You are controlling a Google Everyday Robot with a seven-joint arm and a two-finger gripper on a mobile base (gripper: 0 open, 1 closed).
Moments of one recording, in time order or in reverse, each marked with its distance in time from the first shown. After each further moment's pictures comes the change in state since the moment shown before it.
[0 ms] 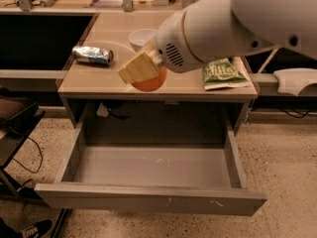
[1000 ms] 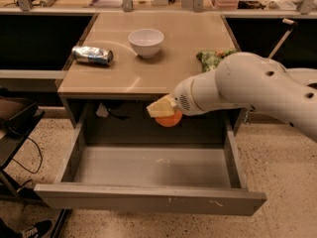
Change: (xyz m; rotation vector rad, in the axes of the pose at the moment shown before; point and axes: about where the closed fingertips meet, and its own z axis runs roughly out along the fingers) arm 0.147 -0.050 0.095 0.040 0.117 0.285
